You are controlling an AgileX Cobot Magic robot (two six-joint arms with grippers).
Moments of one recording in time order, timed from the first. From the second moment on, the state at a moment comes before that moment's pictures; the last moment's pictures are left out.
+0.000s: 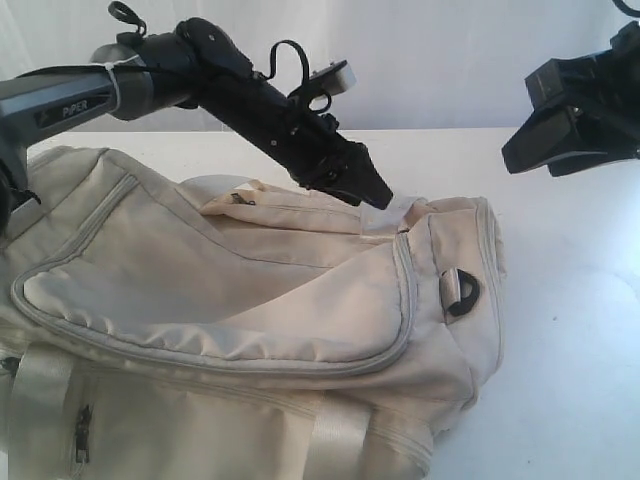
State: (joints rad) left arm -0.36 2.30 -2.08 -0.90 1.15 0.71; right arm -0.08 1.29 -1.23 0.50 1.13 -0.33
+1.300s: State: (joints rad) left arm -0.32 2.35 -2.22 -1.05 1.28 0.68; right arm -0.08 1.29 -1.20 0.64 1.02 -0.38
